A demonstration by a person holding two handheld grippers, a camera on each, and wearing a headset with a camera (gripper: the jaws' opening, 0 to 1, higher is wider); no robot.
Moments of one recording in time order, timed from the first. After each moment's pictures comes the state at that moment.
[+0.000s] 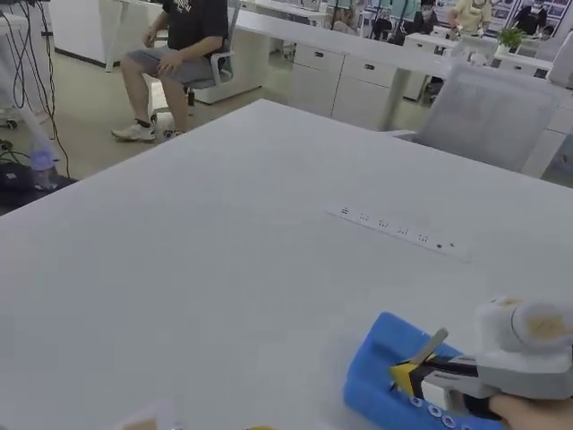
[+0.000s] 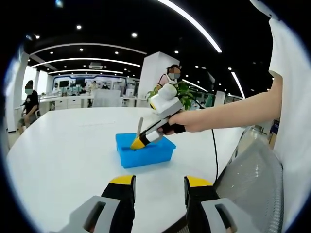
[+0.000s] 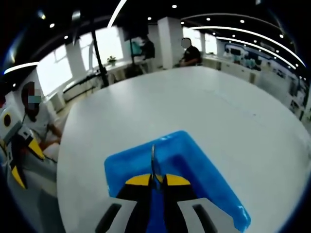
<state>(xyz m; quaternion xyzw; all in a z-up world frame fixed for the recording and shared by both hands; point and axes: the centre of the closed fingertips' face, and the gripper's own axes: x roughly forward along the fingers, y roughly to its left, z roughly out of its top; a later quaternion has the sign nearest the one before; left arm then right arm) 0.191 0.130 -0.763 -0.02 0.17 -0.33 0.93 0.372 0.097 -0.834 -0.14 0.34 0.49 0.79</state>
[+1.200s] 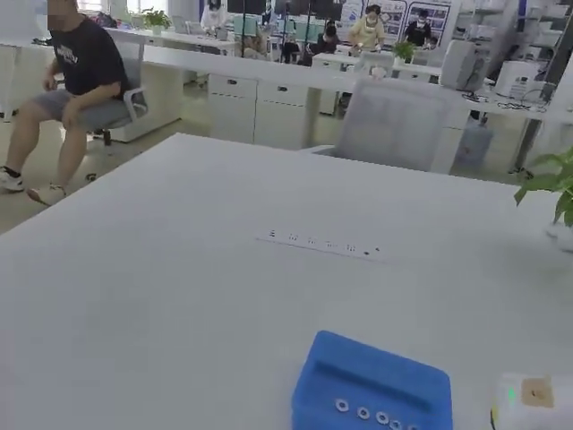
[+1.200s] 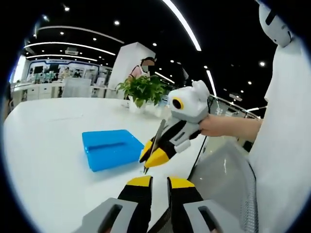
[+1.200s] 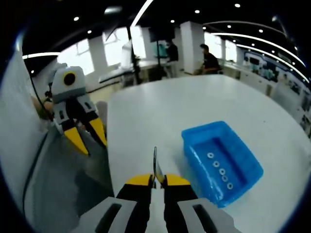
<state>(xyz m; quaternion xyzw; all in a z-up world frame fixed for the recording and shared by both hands) 0.181 0.094 -0.745 -0.05 0.21 -0.47 0.85 0.225 0.062 -0.798 -0.16 0.32 0.58 0.73</state>
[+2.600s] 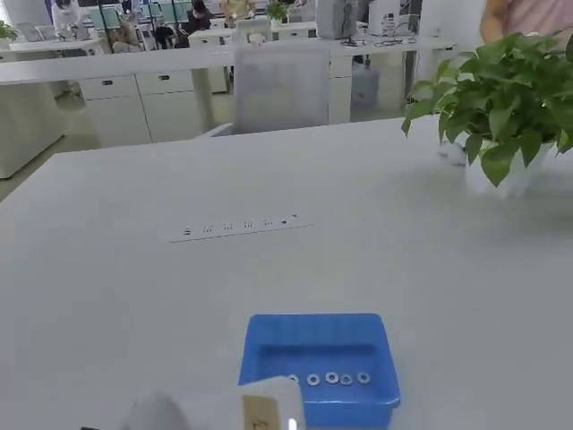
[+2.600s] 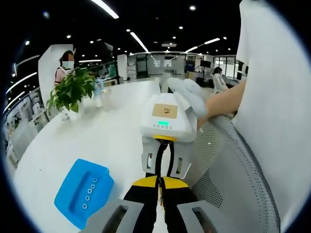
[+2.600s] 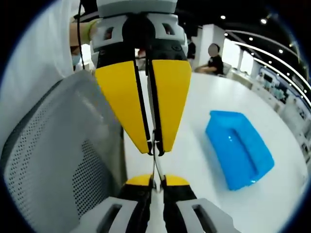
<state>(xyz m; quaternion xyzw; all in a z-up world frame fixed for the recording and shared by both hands) 0.178 0.018 -0.746 0.23 0.20 -0.67 0.68 0.184 0.049 -0.837 -0.25 0.28 0.59 0.72</state>
